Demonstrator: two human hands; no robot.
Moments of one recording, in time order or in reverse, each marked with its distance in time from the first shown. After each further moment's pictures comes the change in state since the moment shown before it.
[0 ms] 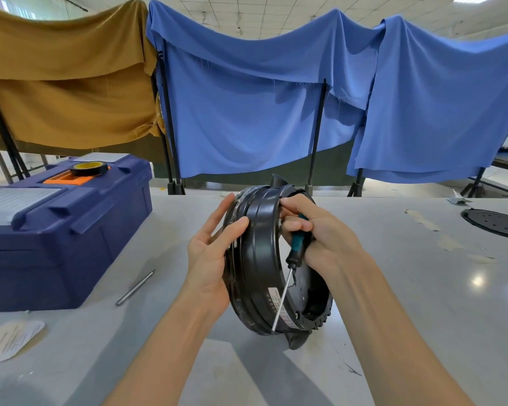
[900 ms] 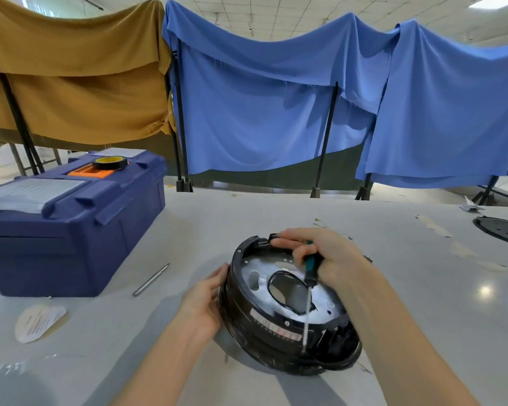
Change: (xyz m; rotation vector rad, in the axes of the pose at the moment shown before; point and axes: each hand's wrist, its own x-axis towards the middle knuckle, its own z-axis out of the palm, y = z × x) left_hand -0.011 -0.028 -0.064 -0.040 0.447 -0.529; right_hand 0.008 0.020 -0.013 -0.269 0.228 0.228
